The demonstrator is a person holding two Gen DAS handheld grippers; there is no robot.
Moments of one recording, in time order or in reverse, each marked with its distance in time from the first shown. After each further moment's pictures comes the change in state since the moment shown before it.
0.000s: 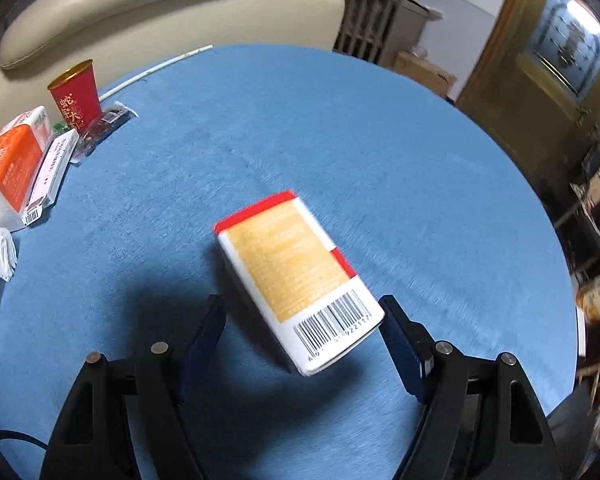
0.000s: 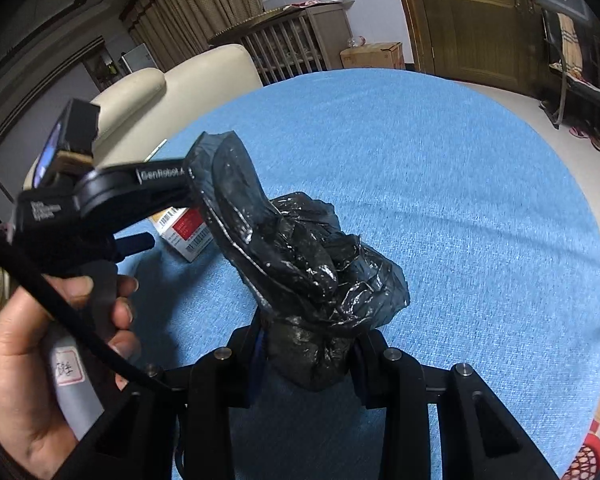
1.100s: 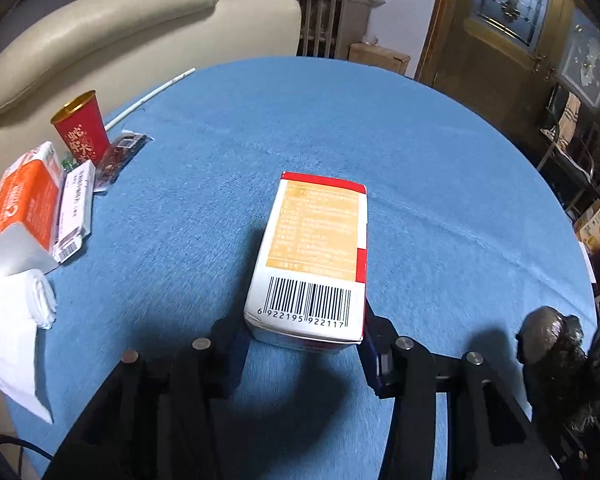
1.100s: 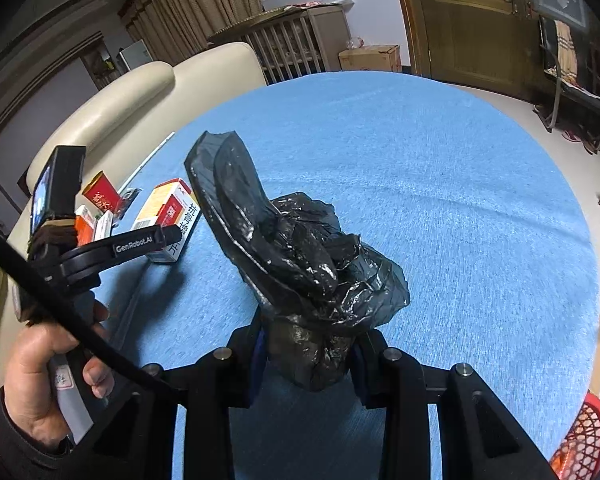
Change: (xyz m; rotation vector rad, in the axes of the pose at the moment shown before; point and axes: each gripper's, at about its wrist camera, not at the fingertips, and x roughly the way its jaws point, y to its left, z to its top) left arm -0.037 0.049 -0.024 0.224 -0.038 -0.047; right arm -0.026 0.033 -0.016 -0.015 0.002 -0.036
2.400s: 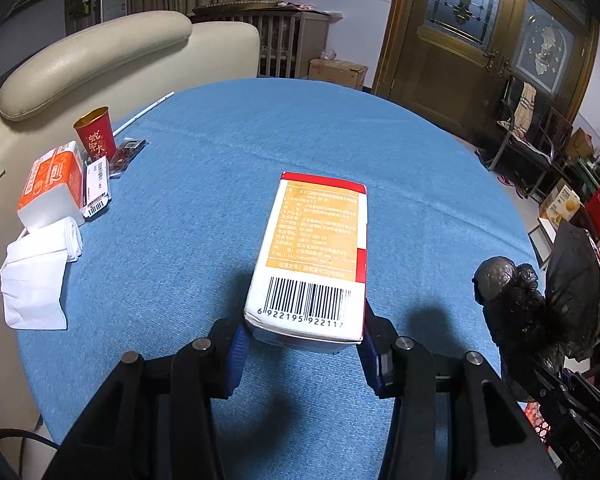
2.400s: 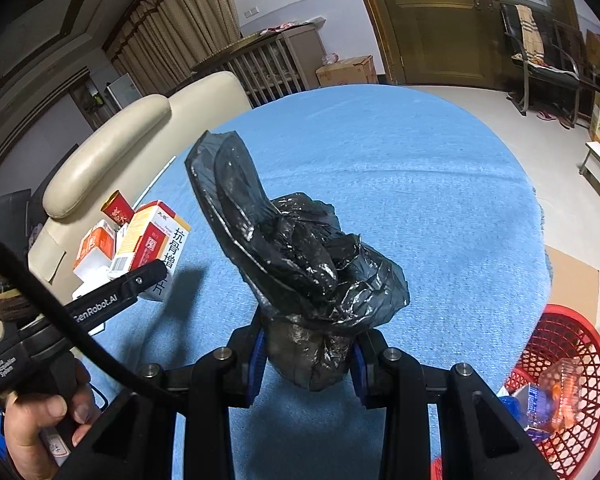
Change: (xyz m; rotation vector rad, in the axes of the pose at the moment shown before) left arm -0.096 -0.023 -0.071 0.080 -0.063 -0.097; right arm -0.074 -0.012 -0.055 0.108 -0.077 0.002
